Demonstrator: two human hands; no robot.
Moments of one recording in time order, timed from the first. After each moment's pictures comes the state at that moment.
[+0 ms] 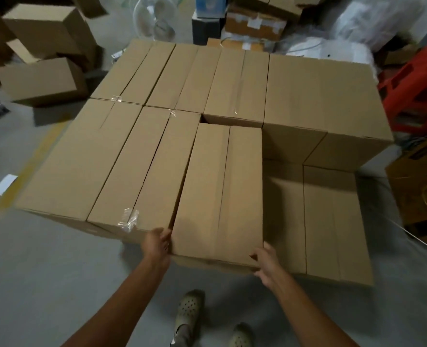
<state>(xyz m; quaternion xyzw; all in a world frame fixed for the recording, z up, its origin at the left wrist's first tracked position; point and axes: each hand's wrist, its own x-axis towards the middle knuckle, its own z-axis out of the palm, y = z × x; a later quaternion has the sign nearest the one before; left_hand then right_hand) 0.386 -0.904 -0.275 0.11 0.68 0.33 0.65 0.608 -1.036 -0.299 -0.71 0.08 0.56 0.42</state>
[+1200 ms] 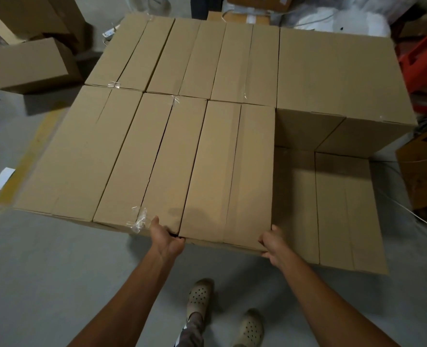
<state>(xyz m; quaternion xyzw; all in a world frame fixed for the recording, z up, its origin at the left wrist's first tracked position) 0.384 -0.857 -0.292 -0.11 0.59 0.37 0.72 0.605 -0.982 -0.321 -0.77 0.07 0.52 0.37</state>
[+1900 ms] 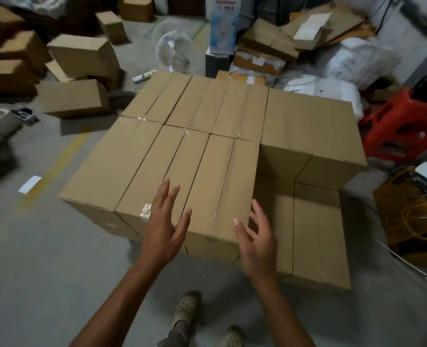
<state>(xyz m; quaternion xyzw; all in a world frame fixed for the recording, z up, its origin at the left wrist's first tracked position) 0.354 -0.984 -0.084 0.77 0.48 0.32 0.27 0.525 -1.092 -0.066 -0.73 -0.34 0.29 0.52</state>
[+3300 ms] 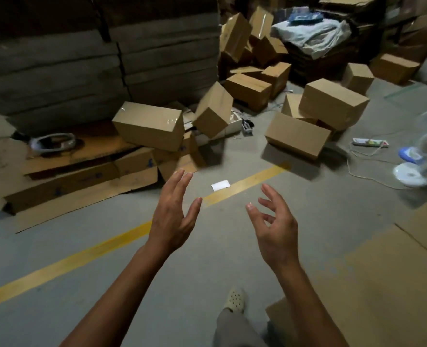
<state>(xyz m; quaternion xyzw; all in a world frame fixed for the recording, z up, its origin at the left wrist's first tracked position) -0.340 -0.699 -0.028 0.55 0.74 0.39 0.03 -0.135 -0.628 -0.021 -0.44 -0.67 0.41 0.42</state>
